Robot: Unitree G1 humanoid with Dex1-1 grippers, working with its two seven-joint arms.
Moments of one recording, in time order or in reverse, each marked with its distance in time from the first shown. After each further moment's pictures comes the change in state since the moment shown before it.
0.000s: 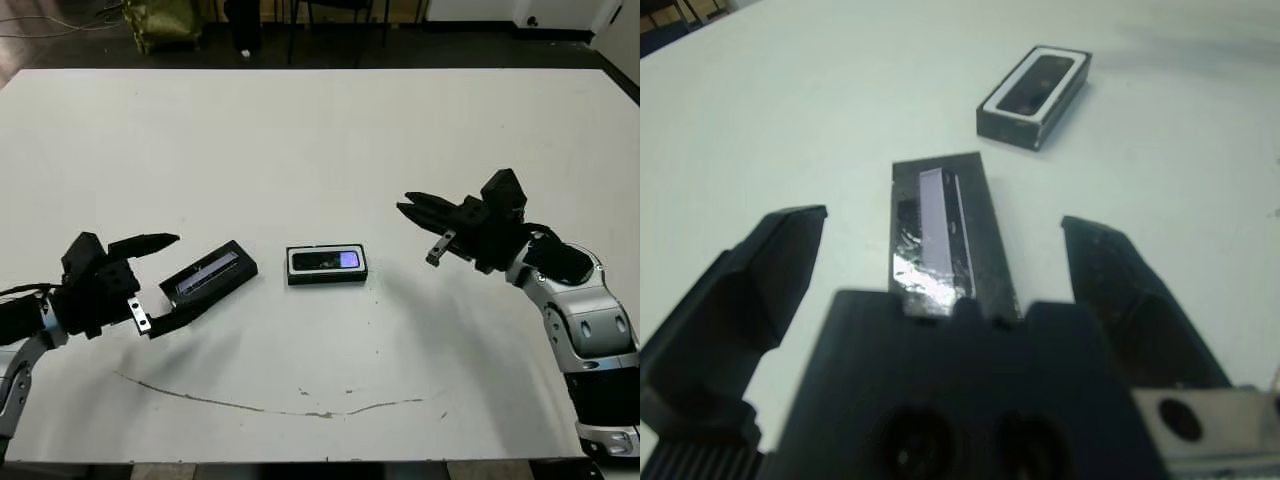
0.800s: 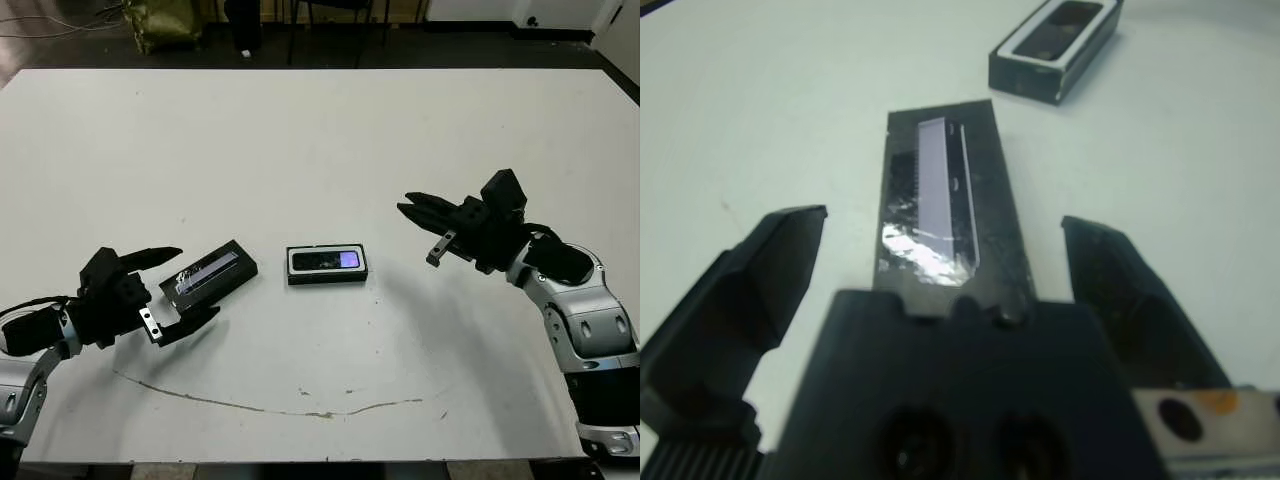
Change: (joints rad) left arm 0.010 -0.024 -0.046 0.045 0.087 -0.054 0.063; right arm 0.000 -0.002 0.000 0.000 -0.003 0.001 0.001
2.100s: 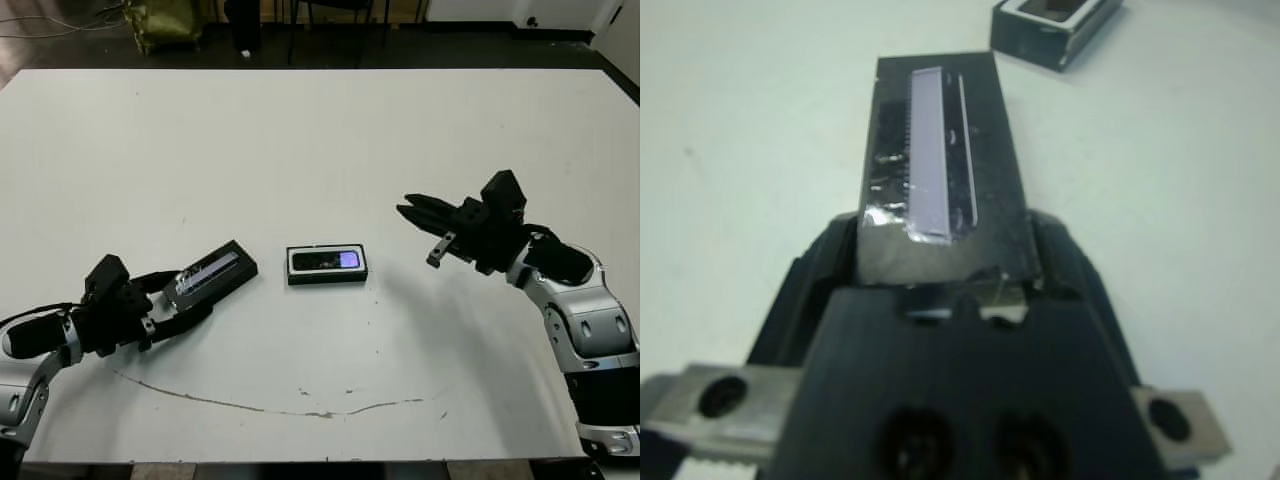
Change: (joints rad) left arm 0.015 -0.001 -0.002 0.017 -0.024 0.075 -0.006; right arm 0.000 0.000 -0.001 0.009 0.000 -0.001 0.008
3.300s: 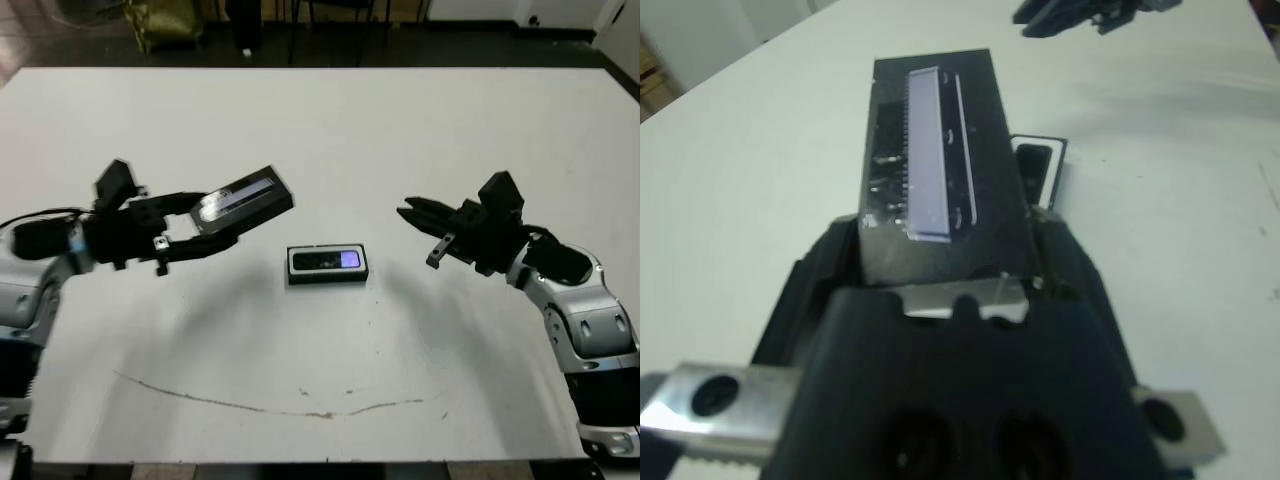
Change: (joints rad) left arm -0.497 -0.053 -0.124 0.194 -0.004 0.001 -0.220; right arm 0.003 -0.002 -0.003 -0.011 -0.001 0.034 -0.001
